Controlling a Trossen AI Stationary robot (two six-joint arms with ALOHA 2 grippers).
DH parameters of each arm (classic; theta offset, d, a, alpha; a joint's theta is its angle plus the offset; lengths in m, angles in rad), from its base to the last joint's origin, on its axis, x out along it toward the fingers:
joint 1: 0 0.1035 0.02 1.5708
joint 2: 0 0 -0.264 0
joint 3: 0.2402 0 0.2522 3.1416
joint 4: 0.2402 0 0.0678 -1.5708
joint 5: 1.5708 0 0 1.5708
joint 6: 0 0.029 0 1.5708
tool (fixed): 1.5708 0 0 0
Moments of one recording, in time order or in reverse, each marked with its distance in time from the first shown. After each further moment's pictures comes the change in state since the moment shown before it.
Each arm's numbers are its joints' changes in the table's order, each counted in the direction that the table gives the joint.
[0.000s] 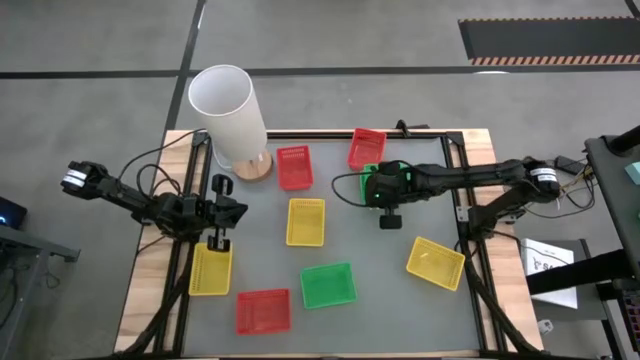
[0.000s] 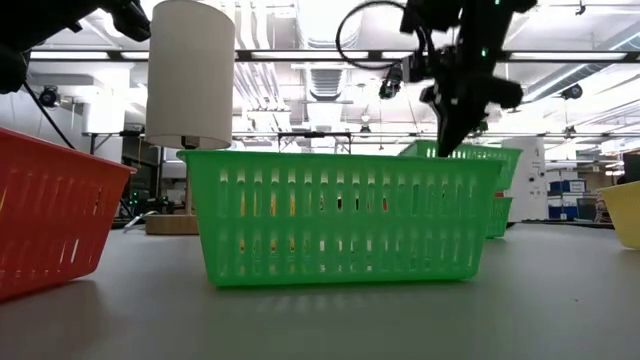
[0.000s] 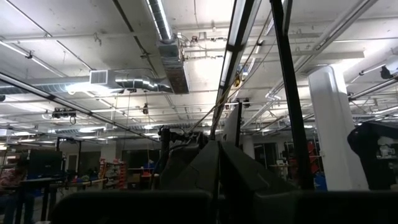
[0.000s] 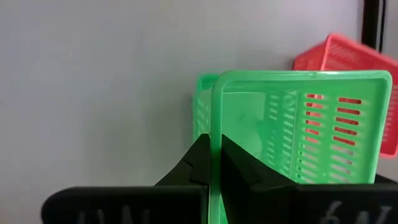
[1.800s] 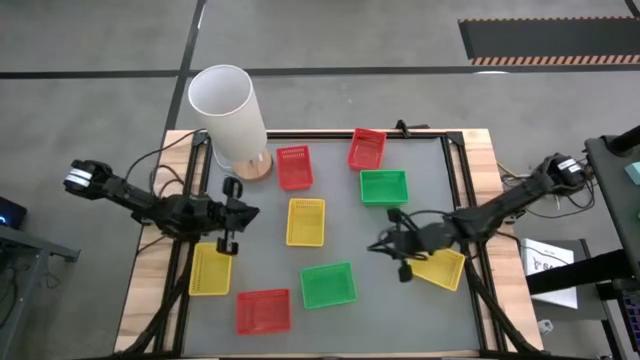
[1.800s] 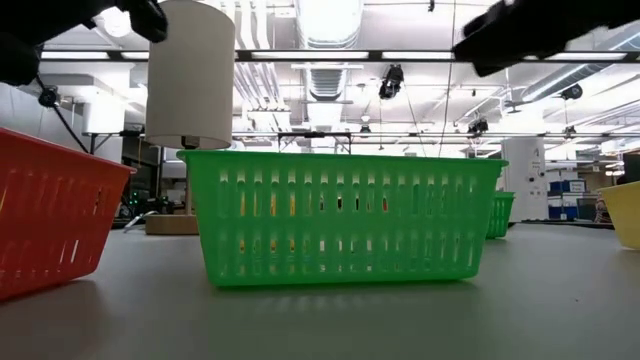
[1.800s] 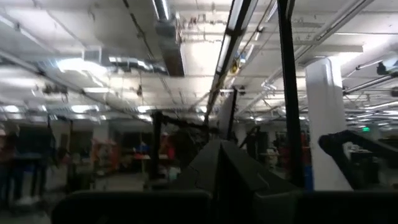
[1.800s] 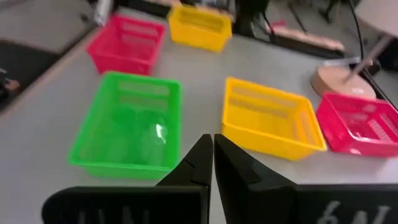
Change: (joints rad) left arm 0.001 -0.147 0.075 0.002 -0.005 -0.090; right arm 0.518 0.349 -0.547 -1.045 0.070 0.122
